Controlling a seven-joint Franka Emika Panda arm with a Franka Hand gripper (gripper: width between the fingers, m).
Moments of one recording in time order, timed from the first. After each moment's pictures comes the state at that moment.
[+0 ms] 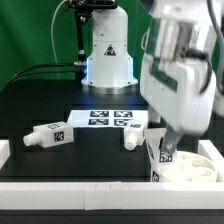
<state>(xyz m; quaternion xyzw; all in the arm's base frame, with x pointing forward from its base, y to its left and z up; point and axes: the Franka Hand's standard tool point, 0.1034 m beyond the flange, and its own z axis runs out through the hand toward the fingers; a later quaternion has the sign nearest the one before) 0.626 0.045 0.090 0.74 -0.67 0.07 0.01</state>
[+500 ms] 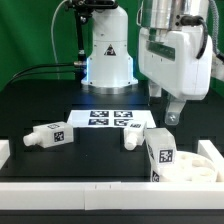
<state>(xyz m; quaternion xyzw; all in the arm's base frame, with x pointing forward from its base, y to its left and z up) 0.610 0.051 0.109 0.75 -0.66 0.05 0.01</state>
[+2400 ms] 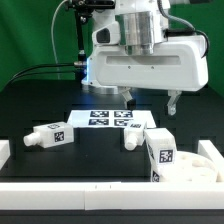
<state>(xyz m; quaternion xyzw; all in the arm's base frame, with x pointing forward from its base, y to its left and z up) 0.518 0.043 0.083 0.95 -0.30 0.00 -0.06</state>
